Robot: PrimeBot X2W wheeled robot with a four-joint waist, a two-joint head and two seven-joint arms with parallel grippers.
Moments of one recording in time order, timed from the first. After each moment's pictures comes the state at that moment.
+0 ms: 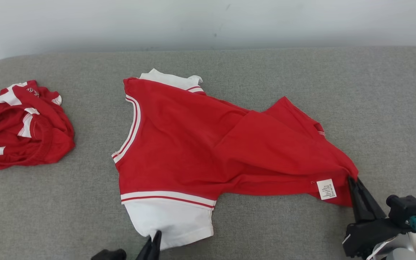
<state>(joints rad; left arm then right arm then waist) -0.06 0.05 -0.28 0.45 -0.40 -0.13 -0.26 -0.21 -0.28 0.15 0.49 0.34 0.13 -0.26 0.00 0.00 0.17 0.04</state>
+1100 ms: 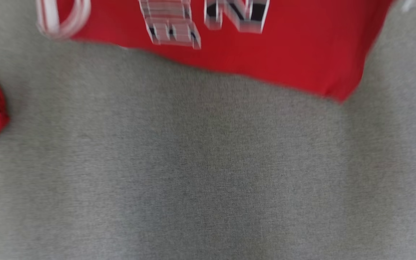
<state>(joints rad) -1.39 0.29 -0.25 0.49 -0.57 -0.13 -0.09 -1.17 -0.34 0.21 0.45 0.74 0.13 -0.16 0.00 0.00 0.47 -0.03</state>
